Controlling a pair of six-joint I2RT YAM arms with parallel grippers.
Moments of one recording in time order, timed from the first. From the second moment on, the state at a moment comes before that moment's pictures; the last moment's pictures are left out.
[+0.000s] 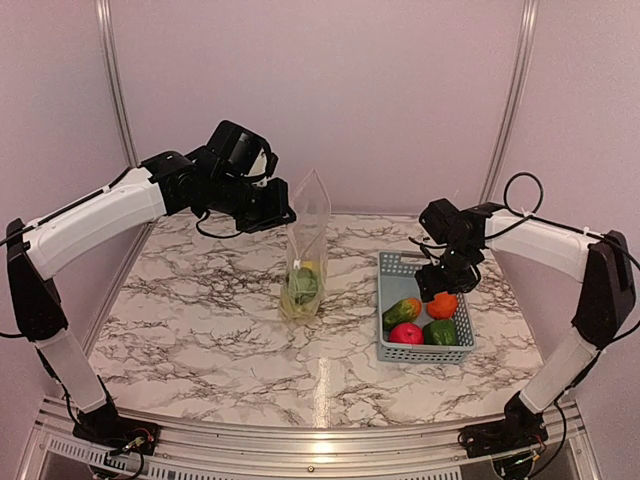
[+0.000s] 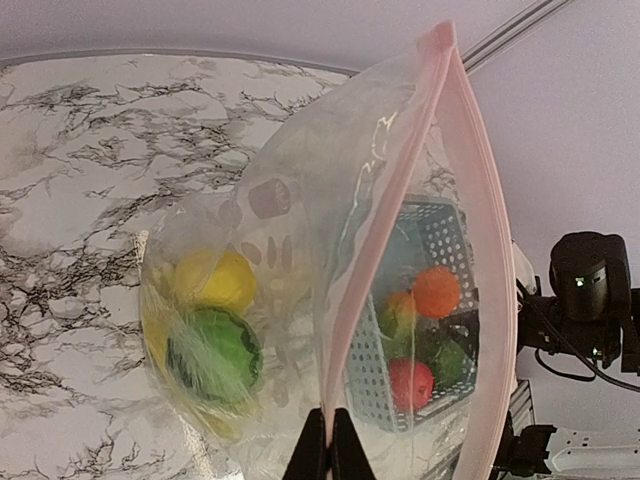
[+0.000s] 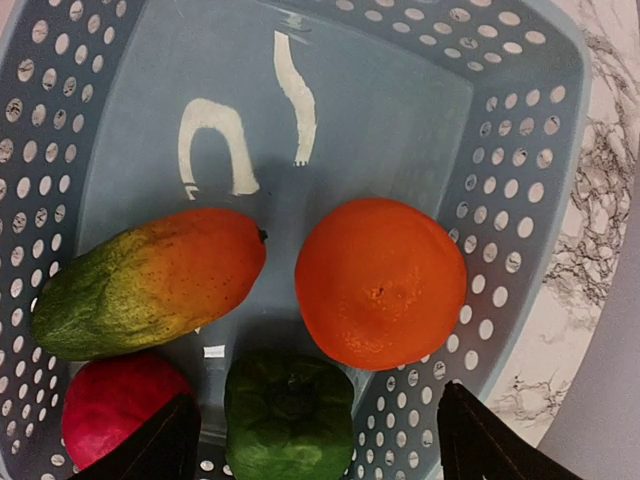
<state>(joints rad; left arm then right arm) -0.81 1.71 1.75 -0.71 0.02 -0.72 0.47 1.59 1.25 -0.99 0.18 0.23</state>
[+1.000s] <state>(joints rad) -0.80 1.71 1.74 -0.70 0.04 -0.70 0.45 1.80 1.31 -0.99 0.32 0.13</state>
